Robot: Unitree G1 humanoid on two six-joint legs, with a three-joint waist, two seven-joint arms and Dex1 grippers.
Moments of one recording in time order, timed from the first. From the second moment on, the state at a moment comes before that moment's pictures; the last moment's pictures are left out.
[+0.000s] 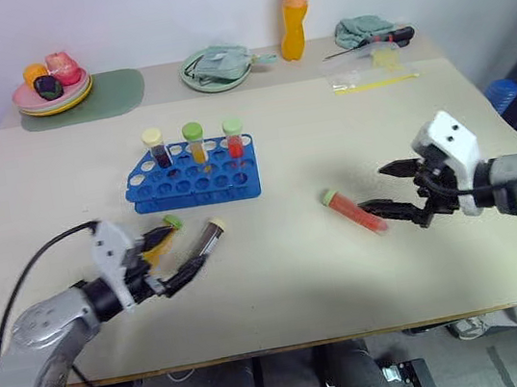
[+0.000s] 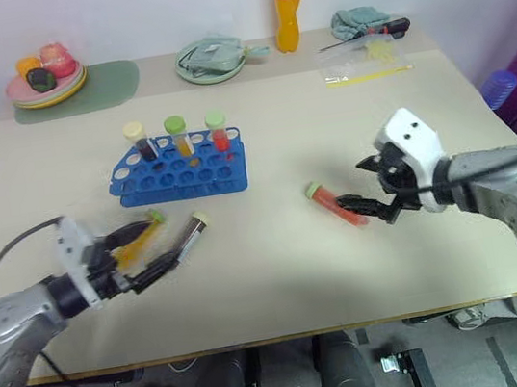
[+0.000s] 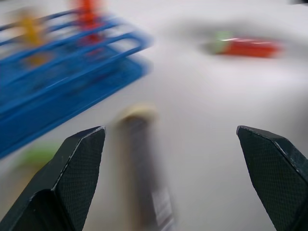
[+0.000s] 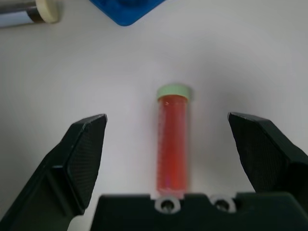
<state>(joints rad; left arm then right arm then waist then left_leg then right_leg) 0.06 0.72 0.16 -0.53 -0.57 0.54 -0.79 -0.50 -0.93 -0.10 -0.51 0.66 1.37 0.65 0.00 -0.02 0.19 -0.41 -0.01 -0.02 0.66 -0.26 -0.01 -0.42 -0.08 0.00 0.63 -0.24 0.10</state>
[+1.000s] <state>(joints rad) 0.07 0.69 -0.05 -0.59 -0.48 0.43 -0.85 -0.97 -0.78 0.45 0.03 0.74 1.61 0.32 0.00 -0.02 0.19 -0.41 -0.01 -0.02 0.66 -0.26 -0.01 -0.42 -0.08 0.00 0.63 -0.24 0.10</state>
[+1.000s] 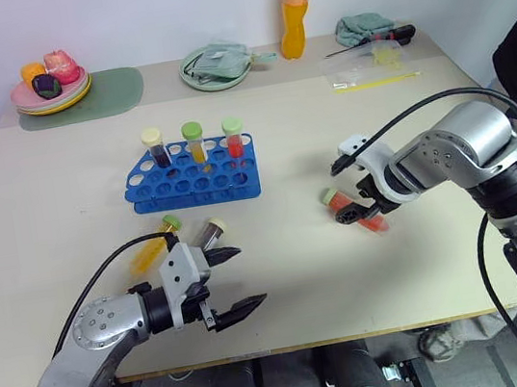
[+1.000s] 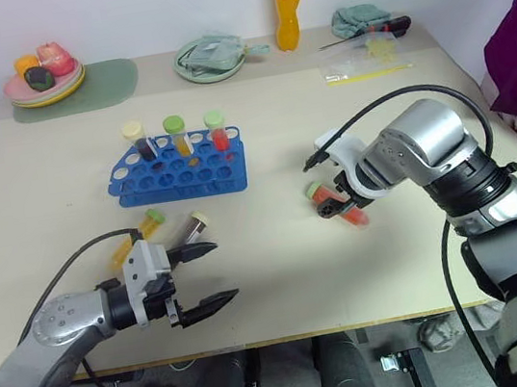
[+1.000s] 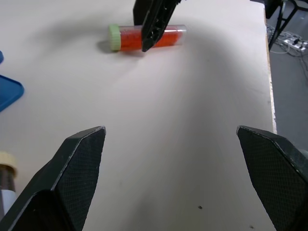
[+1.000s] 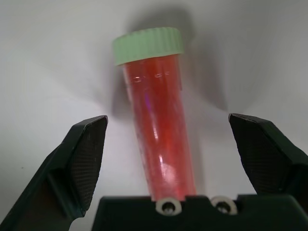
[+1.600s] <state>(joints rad) 0.13 0.61 0.13 -0.53 -0.48 0.40 -0.72 -0.81 -0.51 0.12 -0.28 0.68 1.05 0.39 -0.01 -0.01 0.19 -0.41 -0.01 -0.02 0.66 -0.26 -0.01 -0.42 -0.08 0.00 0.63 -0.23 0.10</state>
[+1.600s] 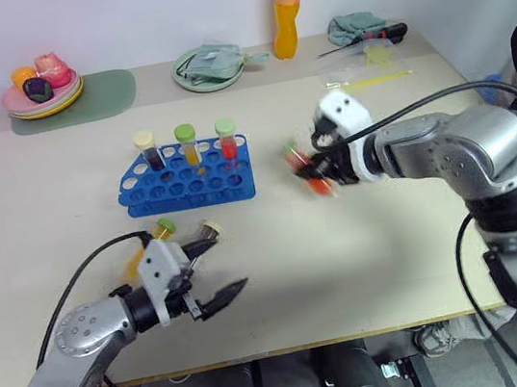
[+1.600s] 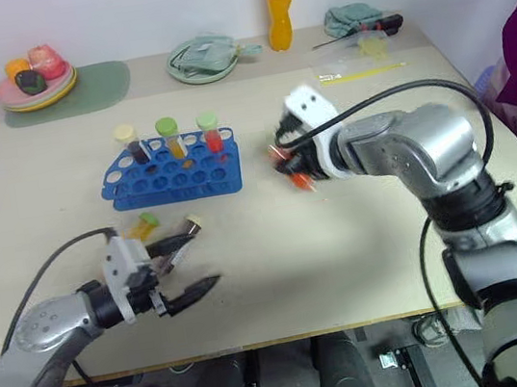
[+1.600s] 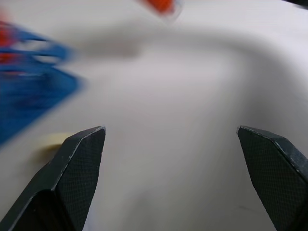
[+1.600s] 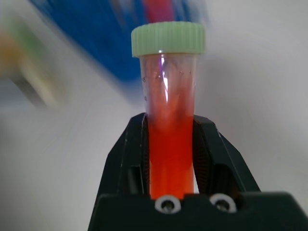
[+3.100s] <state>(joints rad) 0.06 0.47 0.26 -0.42 -0.53 0.30 -0.57 -0.69 0.06 0.16 0.57 0.10 -0.23 0.39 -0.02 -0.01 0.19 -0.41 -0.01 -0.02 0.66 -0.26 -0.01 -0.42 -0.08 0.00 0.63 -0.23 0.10</state>
